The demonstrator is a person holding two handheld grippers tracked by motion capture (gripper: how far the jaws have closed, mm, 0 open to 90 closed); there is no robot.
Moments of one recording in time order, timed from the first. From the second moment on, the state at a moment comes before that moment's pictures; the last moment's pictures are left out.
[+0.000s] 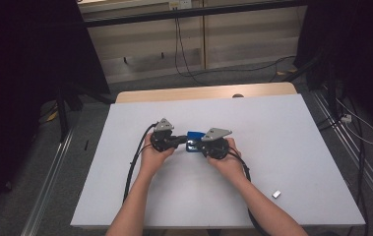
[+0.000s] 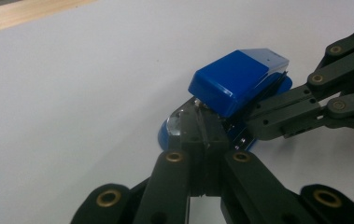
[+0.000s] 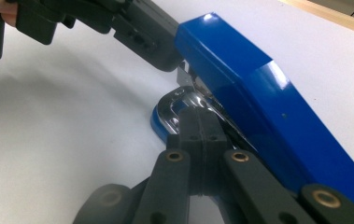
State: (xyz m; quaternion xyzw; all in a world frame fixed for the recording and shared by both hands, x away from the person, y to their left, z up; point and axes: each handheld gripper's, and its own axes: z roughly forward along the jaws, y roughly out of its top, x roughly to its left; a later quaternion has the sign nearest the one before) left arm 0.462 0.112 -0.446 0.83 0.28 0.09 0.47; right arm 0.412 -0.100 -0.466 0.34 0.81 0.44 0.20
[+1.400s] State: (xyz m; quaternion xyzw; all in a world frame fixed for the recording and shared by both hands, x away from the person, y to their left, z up) left arm 0.460 0.109 -0.436 0.81 0.28 0.09 0.50; right arm 0.413 -0.088 -0.464 0.37 0.77 0.47 0.22
